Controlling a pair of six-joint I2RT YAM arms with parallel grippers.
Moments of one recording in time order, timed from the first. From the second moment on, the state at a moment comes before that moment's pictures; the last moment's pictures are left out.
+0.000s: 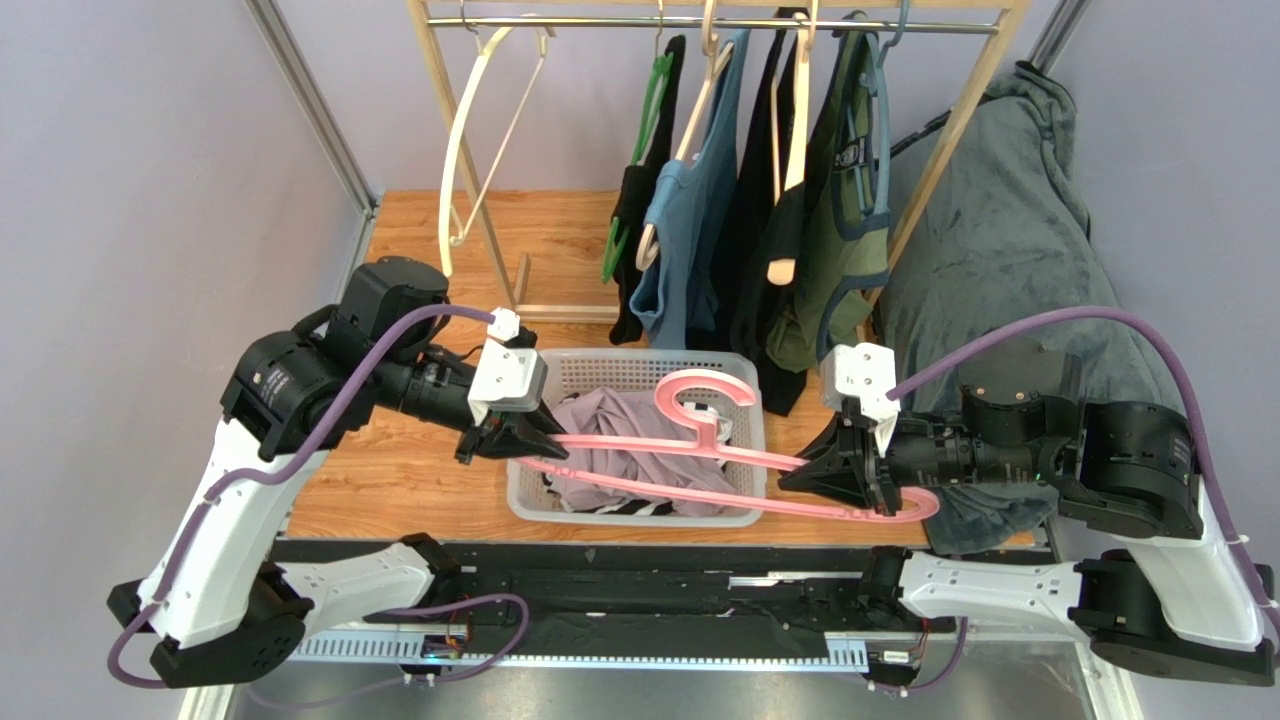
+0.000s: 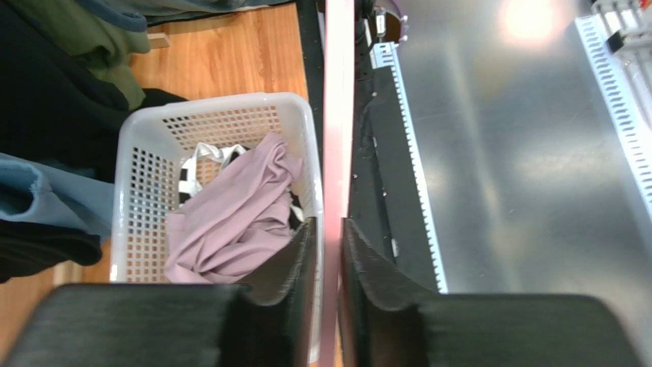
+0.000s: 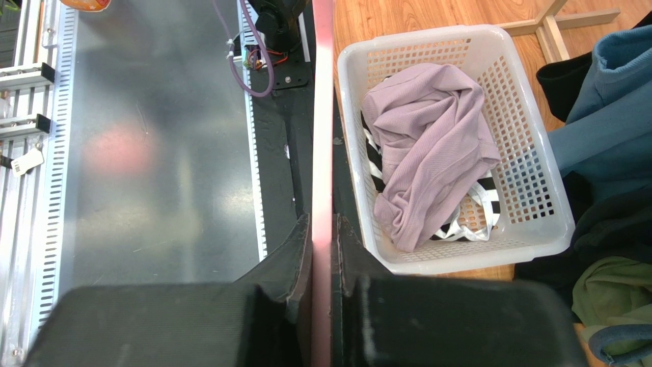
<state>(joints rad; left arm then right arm) -0.69 1.07 1.70 -1.35 0.90 0.64 1.14 0.91 1.70 -1.23 -0.28 -0.08</state>
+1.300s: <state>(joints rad) -0.33 0.72 1.87 -1.15 0.35 0.28 1.14 0.72 1.74 -0.90 0.53 -0.01</state>
